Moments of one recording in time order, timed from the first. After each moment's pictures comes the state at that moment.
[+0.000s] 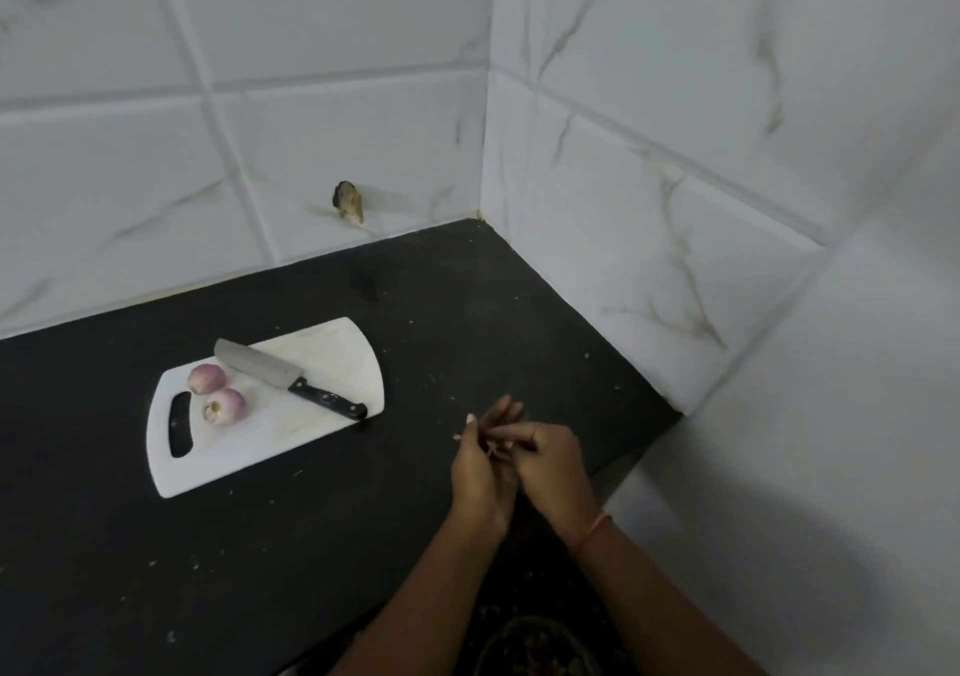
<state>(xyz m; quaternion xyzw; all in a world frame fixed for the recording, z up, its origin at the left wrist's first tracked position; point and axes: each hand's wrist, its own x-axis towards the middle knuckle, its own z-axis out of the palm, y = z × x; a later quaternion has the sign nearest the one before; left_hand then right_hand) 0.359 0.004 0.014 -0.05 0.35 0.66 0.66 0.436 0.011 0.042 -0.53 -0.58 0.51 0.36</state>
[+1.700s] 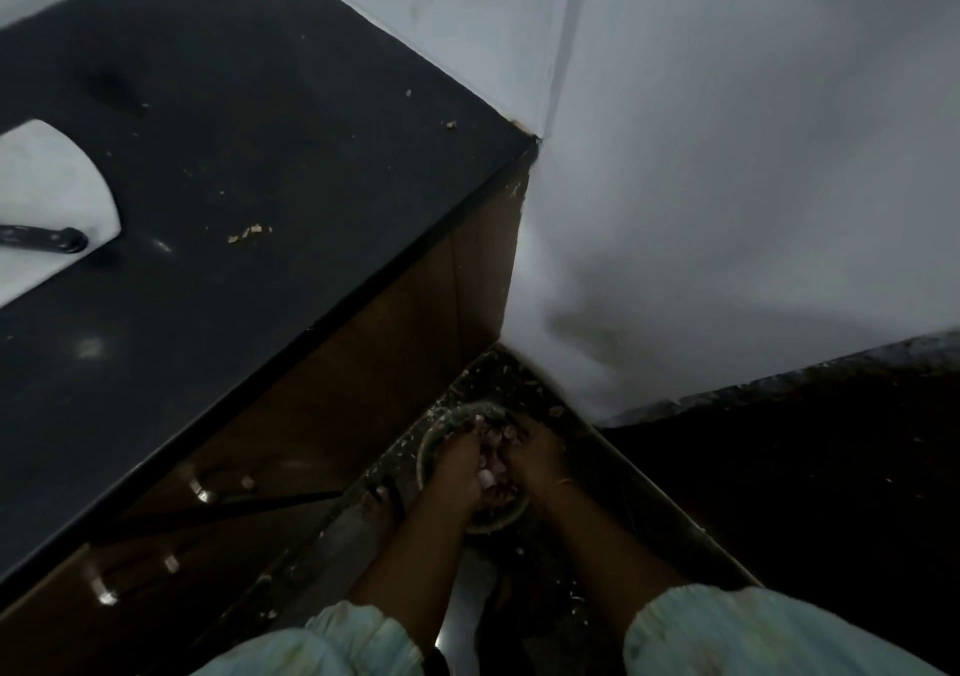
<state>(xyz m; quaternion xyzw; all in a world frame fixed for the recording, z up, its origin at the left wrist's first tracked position) 0.510 -0.117 -0.219 -0.02 0.66 0.24 0.71 0.607 -0.129 -0.220 -0.75 -0.39 0.50 0.20</state>
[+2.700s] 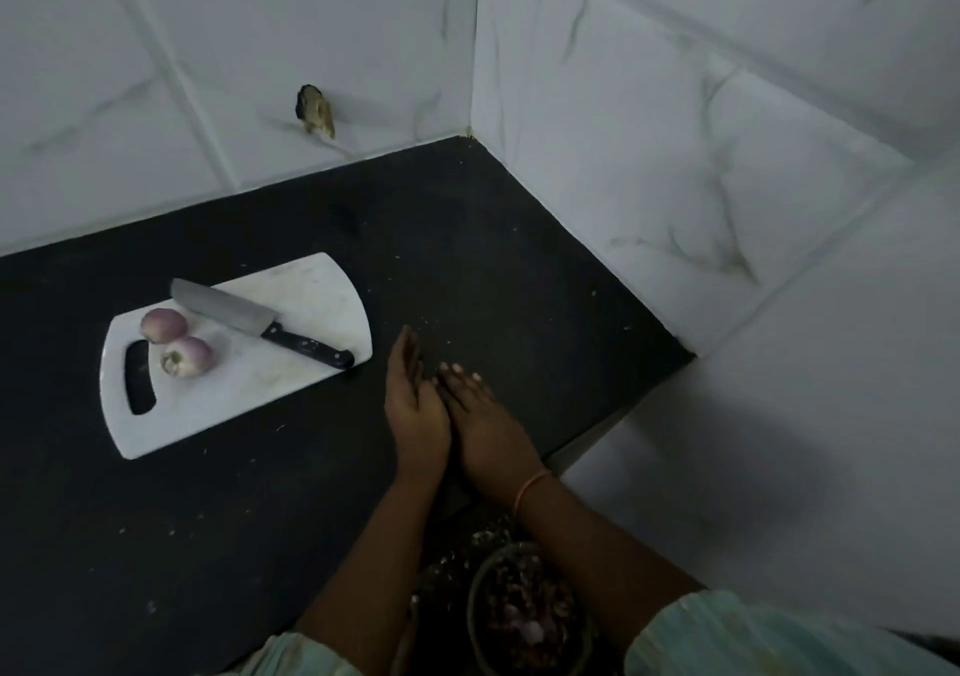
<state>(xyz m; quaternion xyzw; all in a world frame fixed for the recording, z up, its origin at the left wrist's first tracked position) 0.297 0.006 -0.040 0.28 0.61 0.68 0.31 0.391 0.018 -0.045 -0.39 -0.90 0.16 0.13</state>
